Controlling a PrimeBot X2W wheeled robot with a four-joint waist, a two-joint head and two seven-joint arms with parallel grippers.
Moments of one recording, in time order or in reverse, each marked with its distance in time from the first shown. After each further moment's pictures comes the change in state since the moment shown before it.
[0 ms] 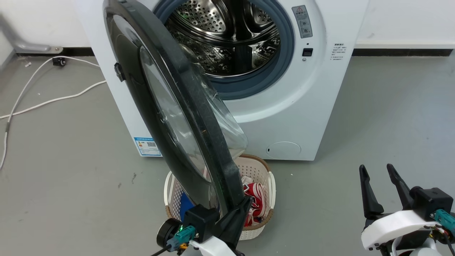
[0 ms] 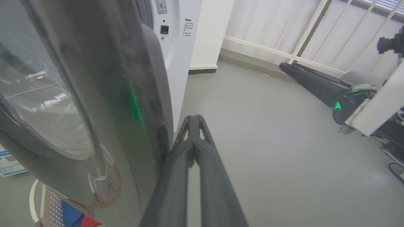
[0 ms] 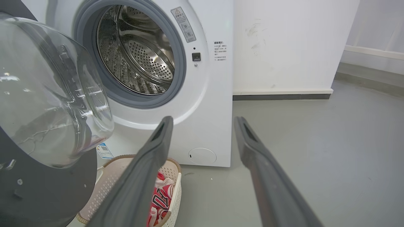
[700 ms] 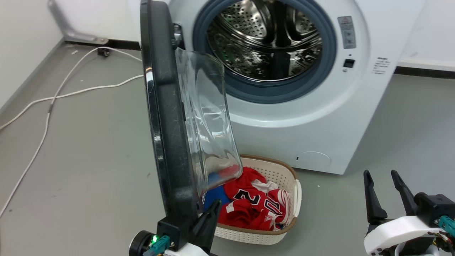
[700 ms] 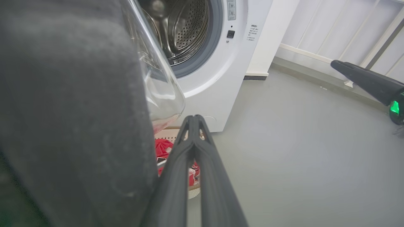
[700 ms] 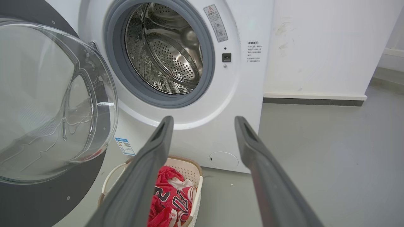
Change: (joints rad) left arm 0.077 0.073 0.047 -0.045 0.006 0.077 -0.032; right arm 0.029 0.017 -0.026 -0.012 0.001 0.000 0.003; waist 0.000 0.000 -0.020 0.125
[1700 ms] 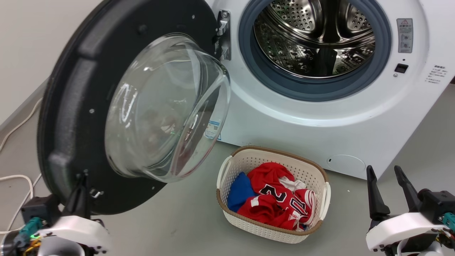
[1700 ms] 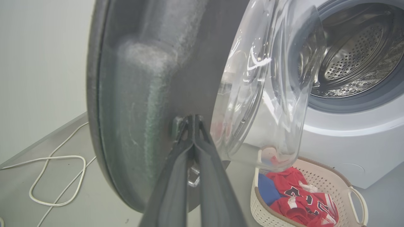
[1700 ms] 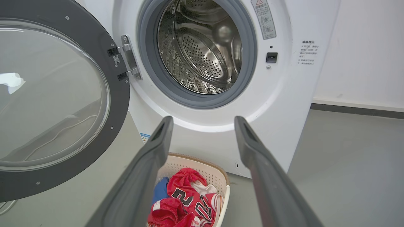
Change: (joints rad) left arm 0.017 0.221 0.362 0.074 -0.143 0.068 -0.093; right arm -0.004 0.003 -0.014 -0.028 0.001 0.000 0.009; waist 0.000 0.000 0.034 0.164
